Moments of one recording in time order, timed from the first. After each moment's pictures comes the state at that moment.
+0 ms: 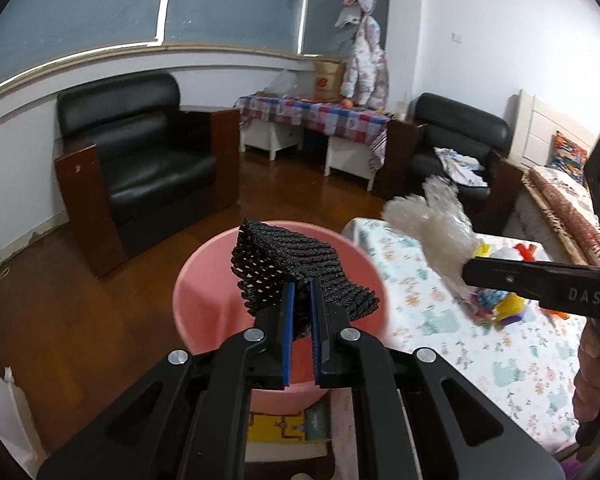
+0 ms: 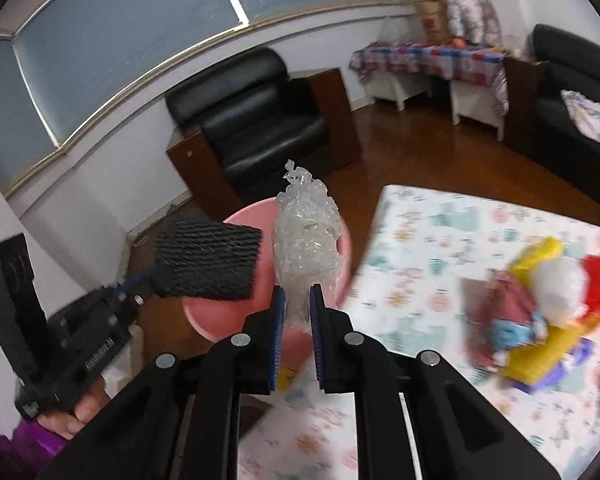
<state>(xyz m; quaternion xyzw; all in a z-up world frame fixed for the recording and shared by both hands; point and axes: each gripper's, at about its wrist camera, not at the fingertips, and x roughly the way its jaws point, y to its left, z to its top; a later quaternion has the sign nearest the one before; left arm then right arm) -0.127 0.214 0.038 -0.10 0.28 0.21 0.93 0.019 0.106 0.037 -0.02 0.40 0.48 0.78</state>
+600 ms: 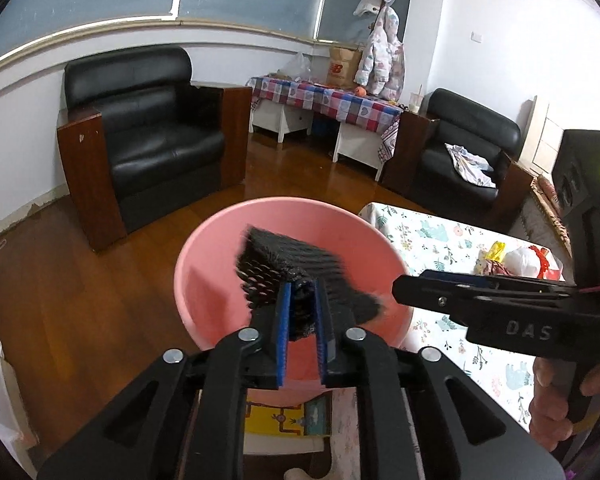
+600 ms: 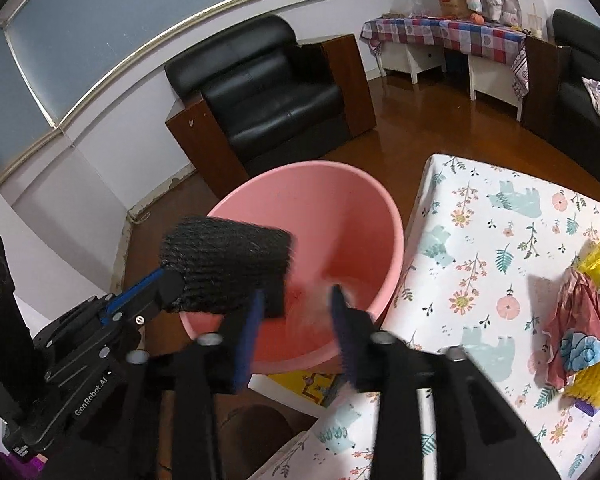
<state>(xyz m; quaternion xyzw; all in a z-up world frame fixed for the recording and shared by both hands) -0.112 0.241 0.021 -0.14 0.30 0.21 0.92 0.027 0.182 -0.011 -0.04 0.43 0.48 0.76</state>
